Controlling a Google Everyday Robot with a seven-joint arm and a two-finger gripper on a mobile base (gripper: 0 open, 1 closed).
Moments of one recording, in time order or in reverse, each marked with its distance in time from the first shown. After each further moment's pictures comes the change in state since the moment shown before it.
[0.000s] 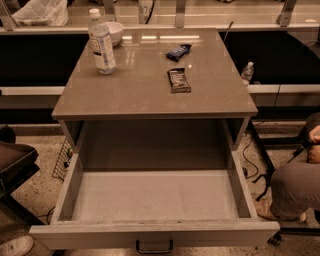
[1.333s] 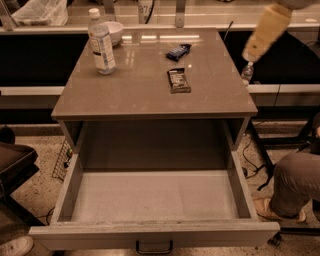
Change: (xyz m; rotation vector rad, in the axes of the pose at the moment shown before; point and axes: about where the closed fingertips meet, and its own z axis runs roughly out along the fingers) arm -0.079 -0.160 0.114 0.055 -0.042 0.289
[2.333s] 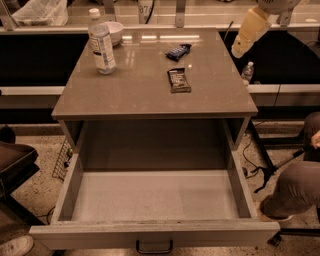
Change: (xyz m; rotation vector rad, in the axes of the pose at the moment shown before) arm -0.003 -0.021 0.050 0.017 0.164 0.284
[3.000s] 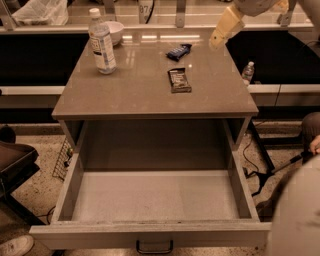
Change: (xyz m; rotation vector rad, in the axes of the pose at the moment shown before) arm -0.039 0.020 0.023 -0.069 -0.001 0.173
